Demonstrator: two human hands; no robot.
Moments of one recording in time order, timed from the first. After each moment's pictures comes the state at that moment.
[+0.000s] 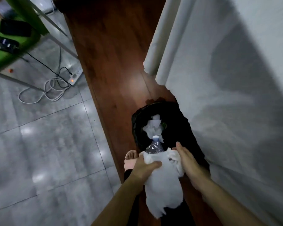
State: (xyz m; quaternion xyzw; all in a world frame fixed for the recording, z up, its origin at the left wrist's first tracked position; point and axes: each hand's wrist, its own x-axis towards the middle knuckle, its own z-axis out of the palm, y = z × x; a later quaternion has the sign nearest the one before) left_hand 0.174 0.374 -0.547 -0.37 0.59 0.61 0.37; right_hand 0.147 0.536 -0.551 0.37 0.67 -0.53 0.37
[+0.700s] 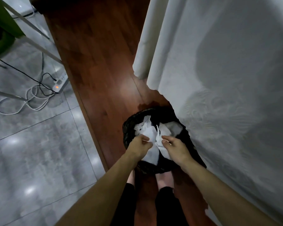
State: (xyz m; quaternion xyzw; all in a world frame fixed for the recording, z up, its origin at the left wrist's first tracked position) left_hand 0.072 0.371 -0.628 -0.26 0.72 0.47 0.43; right_hand 0.082 0.530 -0.624 0.25 0.77 -0.47 0.36
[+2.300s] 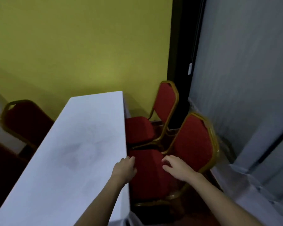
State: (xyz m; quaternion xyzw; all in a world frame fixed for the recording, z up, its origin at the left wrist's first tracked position) left_hand 0.229 0.722 -0.105 0.66 0.75 0.01 0.10; right_hand 0.458 0.804 -0.118 0.46 0.83 -0.31 -0.06
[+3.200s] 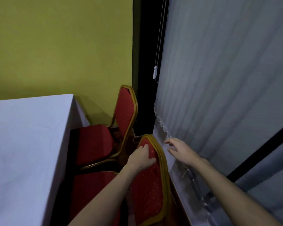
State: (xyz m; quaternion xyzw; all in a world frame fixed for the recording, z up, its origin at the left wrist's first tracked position) left_hand 0.480 1.069 -0.087 0.67 0.68 0.10 0.27; right_hand 0.672 1.124 -0.076 0.51 0.81 -0.25 -0.12
